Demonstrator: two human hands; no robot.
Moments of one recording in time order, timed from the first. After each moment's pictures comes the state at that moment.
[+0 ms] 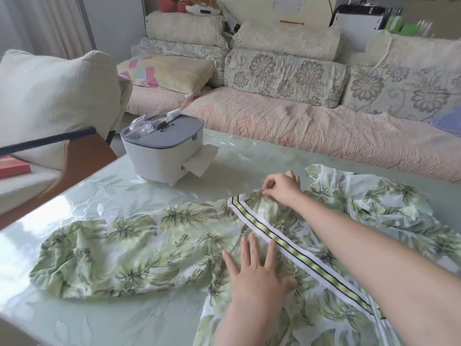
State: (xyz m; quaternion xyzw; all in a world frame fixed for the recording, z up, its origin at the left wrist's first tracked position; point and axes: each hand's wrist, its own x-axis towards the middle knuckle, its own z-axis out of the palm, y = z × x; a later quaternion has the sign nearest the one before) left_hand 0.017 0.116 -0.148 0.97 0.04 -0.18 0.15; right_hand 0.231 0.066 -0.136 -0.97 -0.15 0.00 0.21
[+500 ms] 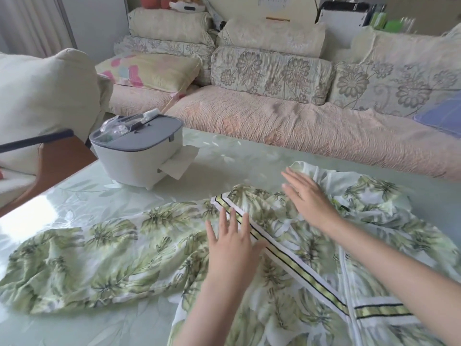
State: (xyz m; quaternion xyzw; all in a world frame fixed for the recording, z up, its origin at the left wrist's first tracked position) left_hand 0.059 0.124 -0.141 0.99 0.07 -0.05 0.13; right_hand 0.206 -0.027 -0.133 -0.94 -0.25 -0.07 0.22
